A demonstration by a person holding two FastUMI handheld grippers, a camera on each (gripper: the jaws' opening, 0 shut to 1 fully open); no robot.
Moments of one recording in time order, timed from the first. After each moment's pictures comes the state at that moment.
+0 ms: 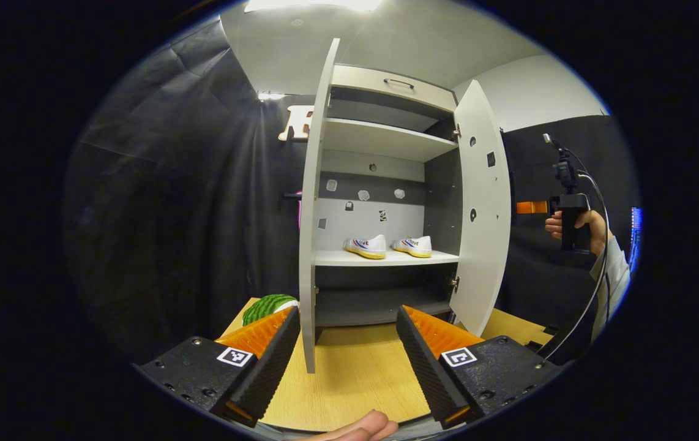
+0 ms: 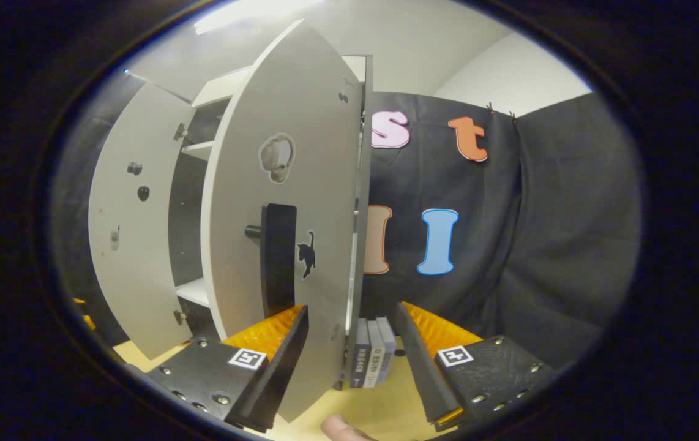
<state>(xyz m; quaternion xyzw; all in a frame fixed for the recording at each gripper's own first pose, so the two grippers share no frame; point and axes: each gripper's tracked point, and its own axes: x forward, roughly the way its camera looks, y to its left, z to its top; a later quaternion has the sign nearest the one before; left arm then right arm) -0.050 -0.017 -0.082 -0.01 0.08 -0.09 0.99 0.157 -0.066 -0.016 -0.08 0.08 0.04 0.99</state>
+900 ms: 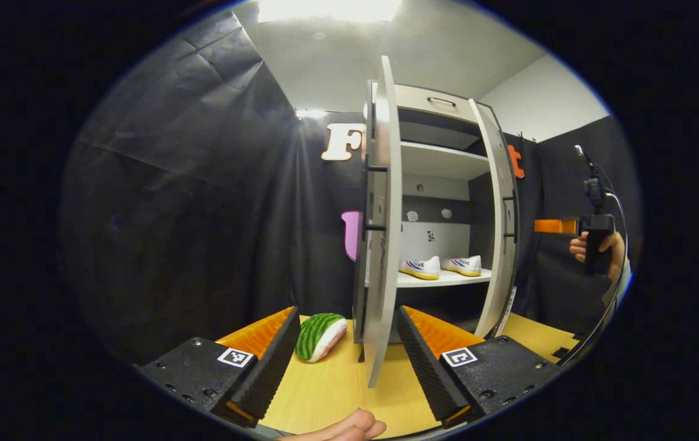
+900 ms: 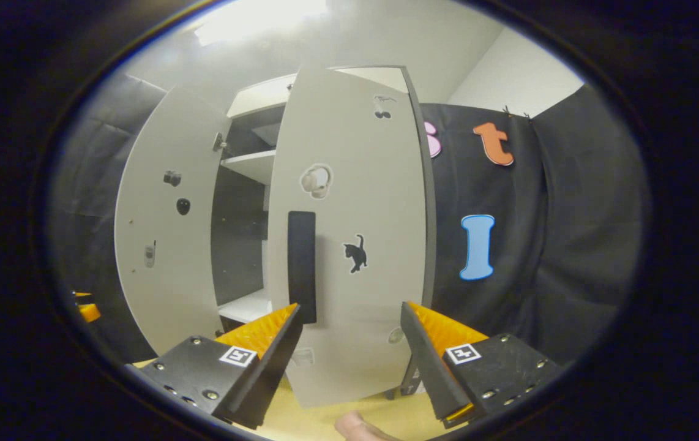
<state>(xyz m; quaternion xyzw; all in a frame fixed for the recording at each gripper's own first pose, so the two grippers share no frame) -0.032 0.084 -0.039 -0.01 0.02 0.00 1.00 0.132 0.035 -0.039 -0.06 0.04 0.10 0.99</state>
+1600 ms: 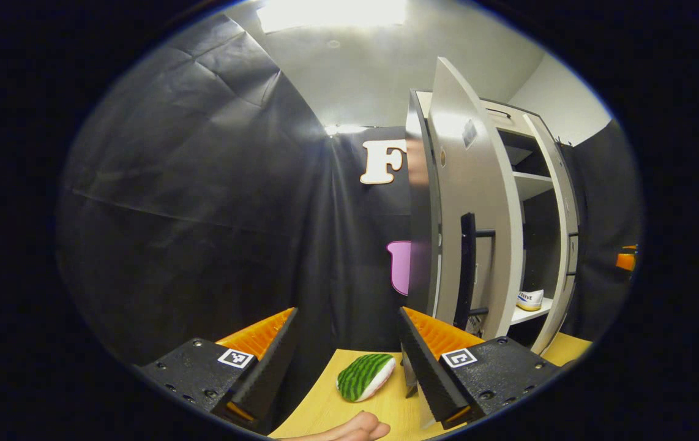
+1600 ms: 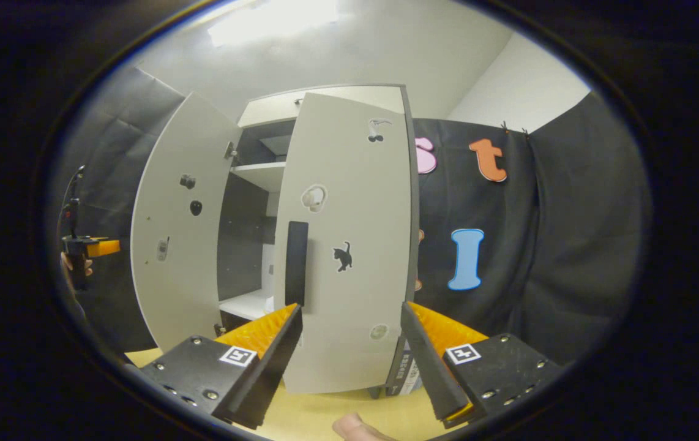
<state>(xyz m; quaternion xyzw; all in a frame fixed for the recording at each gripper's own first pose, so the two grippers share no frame) 0.069 0.167 0.043 0.02 0.01 0.07 1.00 0.094 0.004 -0.021 -0.07 0.01 0.10 0.99</state>
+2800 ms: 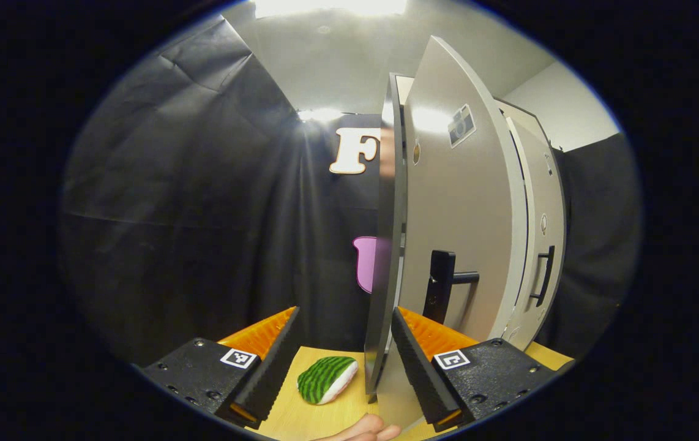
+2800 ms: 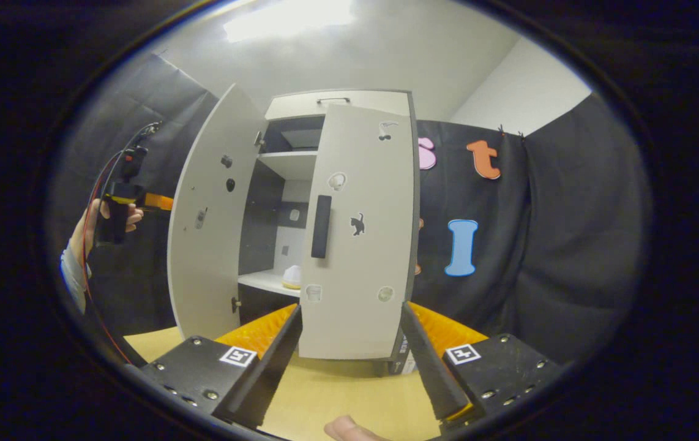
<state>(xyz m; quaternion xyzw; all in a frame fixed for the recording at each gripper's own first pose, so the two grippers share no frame) 0.089 0.149 0.052 0.00 0.04 0.02 1.00 -0.004 0.006 -0.078 -0.08 0.01 0.09 0.99</state>
